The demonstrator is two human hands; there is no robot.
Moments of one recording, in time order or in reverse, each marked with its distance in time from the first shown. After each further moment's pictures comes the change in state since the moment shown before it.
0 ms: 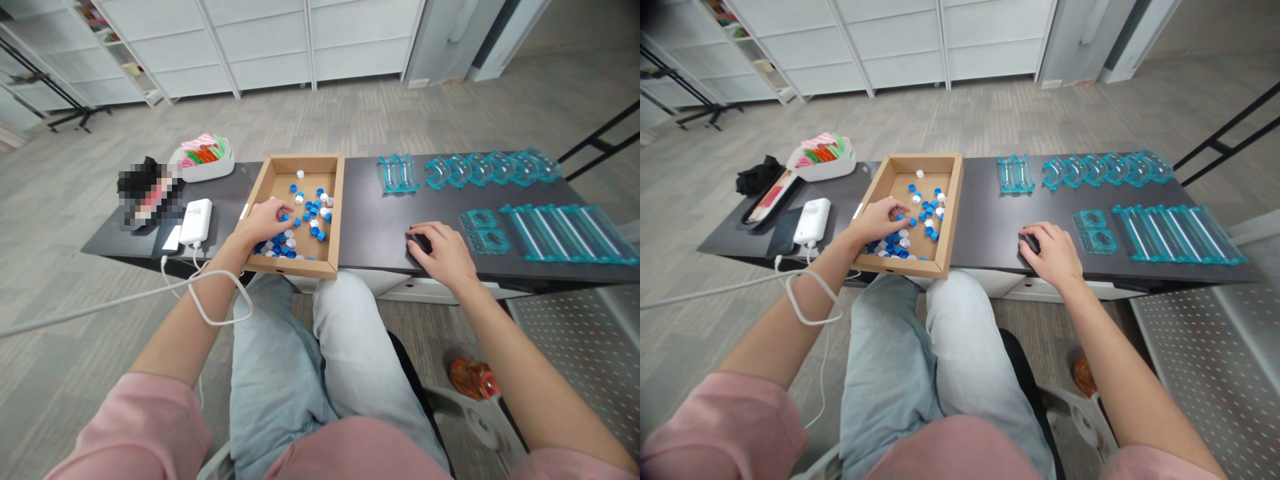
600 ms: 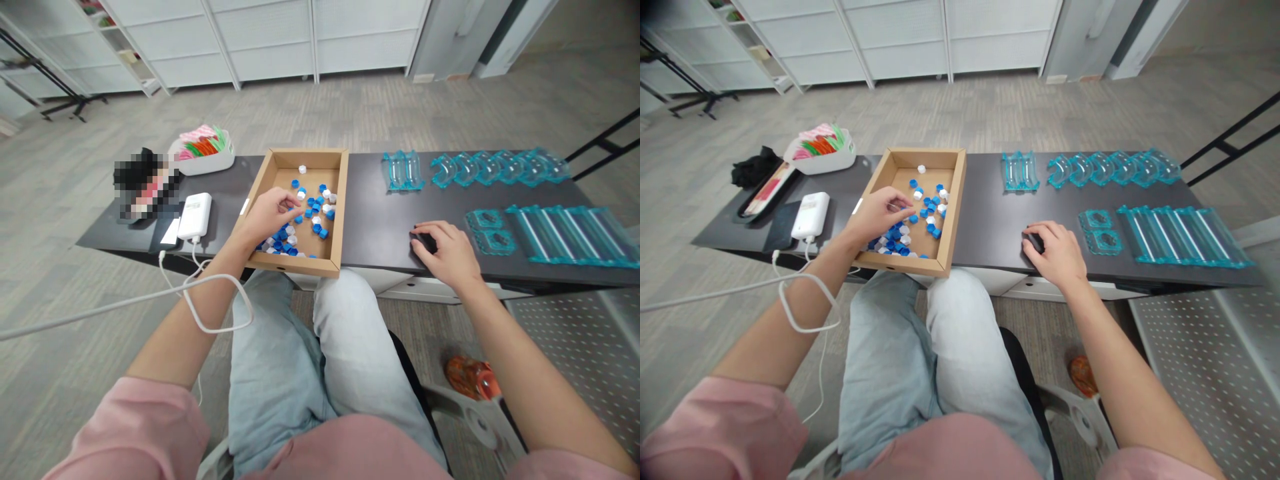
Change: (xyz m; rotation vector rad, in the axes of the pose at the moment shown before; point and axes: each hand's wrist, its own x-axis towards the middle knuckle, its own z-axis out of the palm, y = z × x) left_hand -0.008 0.024 -0.001 -0.232 0.102 0.050; right_hand 0.000 0.001 0.000 0.010 0.004 0.023
